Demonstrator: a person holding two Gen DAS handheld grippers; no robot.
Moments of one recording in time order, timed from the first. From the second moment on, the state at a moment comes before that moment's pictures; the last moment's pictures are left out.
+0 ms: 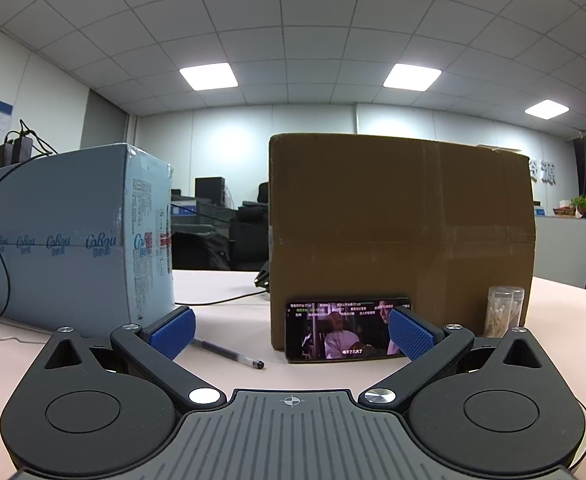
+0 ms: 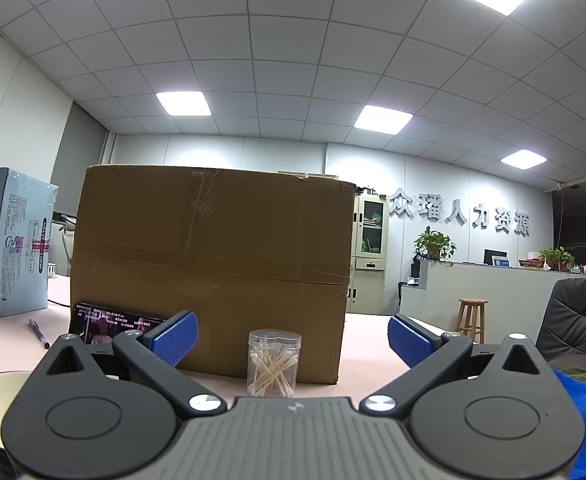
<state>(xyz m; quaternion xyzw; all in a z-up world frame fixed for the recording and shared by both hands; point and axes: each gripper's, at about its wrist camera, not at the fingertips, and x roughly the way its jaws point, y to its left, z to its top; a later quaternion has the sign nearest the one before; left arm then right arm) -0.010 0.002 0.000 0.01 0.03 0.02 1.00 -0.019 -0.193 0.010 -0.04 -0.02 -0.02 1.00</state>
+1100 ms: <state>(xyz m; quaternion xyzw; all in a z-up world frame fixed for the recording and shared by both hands) -0.009 0.001 -0.001 0.01 0.03 0.01 1.00 -0.021 -0.193 0.009 -0.04 -0.01 -0.01 1.00</state>
